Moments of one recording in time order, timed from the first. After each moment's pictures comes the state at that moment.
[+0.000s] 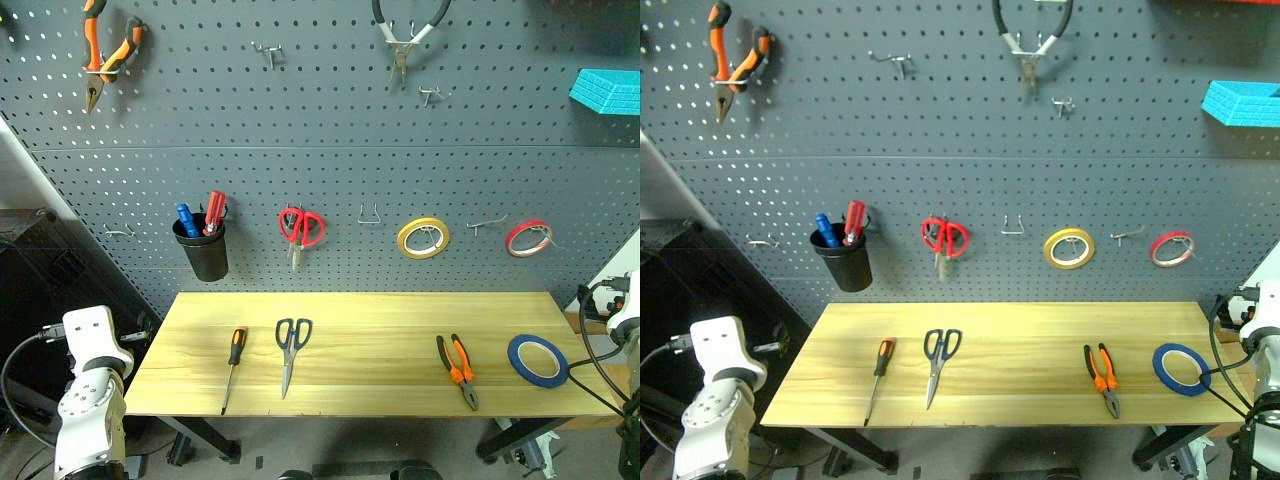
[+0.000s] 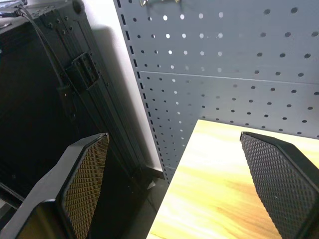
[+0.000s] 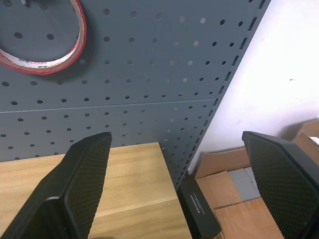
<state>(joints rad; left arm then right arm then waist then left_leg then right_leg) -0.01 0.44 0.49 0.25 -0.19 0.16 -0.10 -0.47 -0.76 -0.39 1.13 0.18 -0.19 0.37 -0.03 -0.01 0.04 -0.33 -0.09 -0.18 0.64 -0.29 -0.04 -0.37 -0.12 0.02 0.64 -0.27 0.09</state>
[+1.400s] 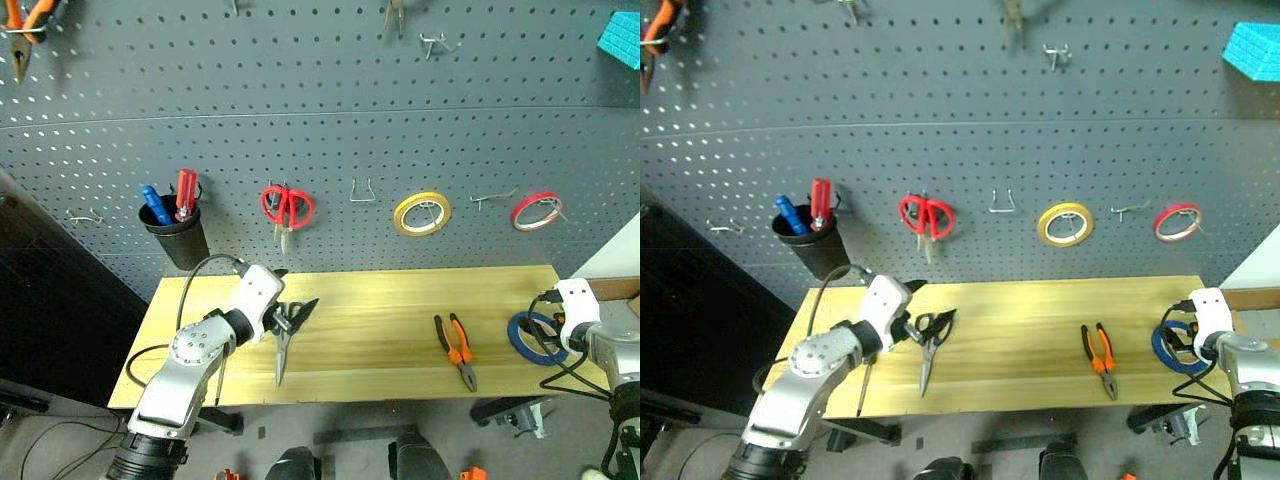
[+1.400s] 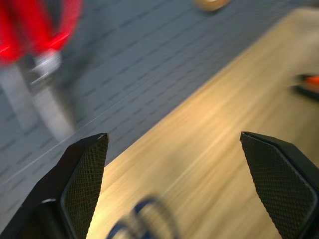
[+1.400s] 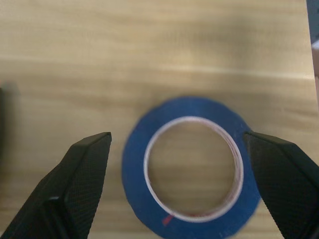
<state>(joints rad) -0.14 0.48 -0.10 -0.25 -0.16 0.32 -0.62 -0.33 -0.73 -0.17 0.57 0.13 0.56 0.53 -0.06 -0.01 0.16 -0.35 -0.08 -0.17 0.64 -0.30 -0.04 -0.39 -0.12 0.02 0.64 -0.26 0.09</state>
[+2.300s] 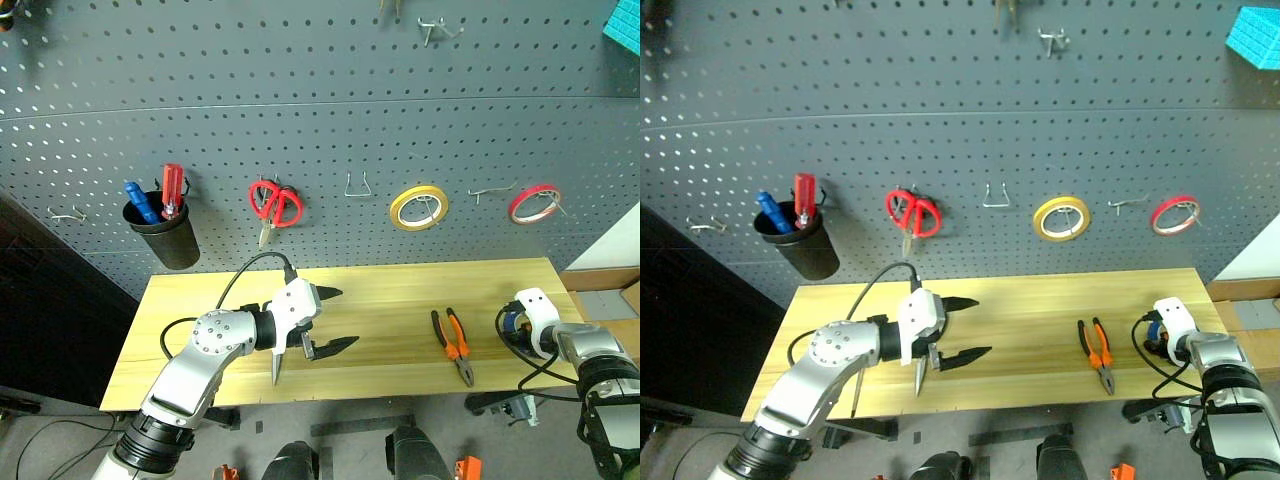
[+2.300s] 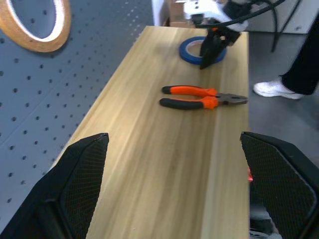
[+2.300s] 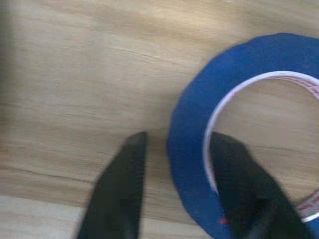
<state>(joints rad) -0.21 0.54 -0.23 -0.29 -0.23 0.30 -0.95 -0.56 -0.66 0.02 1.01 0.00 0.41 0.64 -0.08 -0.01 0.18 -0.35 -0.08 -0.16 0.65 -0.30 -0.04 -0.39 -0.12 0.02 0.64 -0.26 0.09</state>
